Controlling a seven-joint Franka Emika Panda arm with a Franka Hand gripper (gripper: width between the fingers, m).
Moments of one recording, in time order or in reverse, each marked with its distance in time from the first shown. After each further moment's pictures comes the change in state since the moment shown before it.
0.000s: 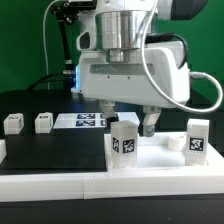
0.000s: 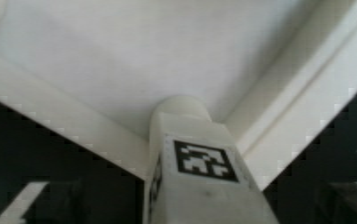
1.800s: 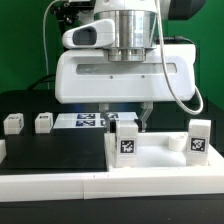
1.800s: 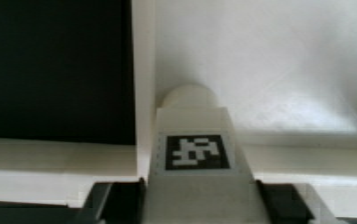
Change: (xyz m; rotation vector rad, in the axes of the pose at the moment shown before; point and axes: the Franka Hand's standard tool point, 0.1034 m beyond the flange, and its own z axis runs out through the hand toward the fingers) arm 0.006 0.001 -0.003 -0.017 0.000 -0.843
